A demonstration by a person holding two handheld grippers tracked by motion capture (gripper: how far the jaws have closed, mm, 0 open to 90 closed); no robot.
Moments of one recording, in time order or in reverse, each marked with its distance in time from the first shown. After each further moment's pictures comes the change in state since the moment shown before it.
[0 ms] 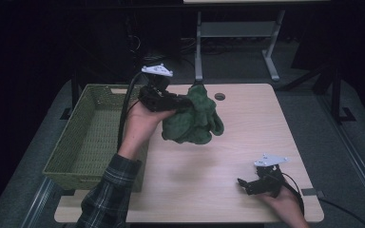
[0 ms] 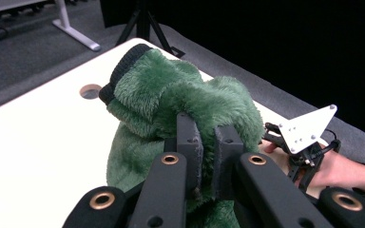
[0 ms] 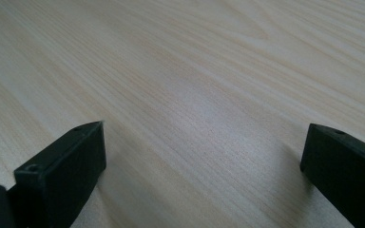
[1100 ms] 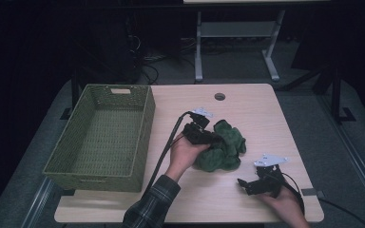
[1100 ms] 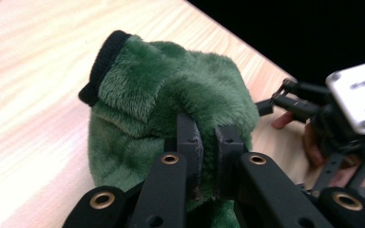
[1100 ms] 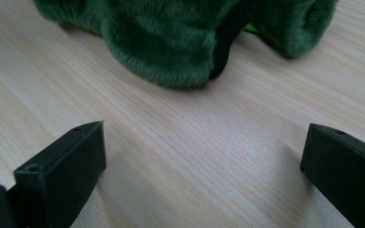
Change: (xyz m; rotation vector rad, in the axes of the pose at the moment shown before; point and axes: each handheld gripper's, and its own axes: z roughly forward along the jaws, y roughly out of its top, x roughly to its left) left arm -0.013 -0.085 0.152 0.136 -0.092 -0.115; right arm 0.000 0.000 0.000 0.002 0.003 0.001
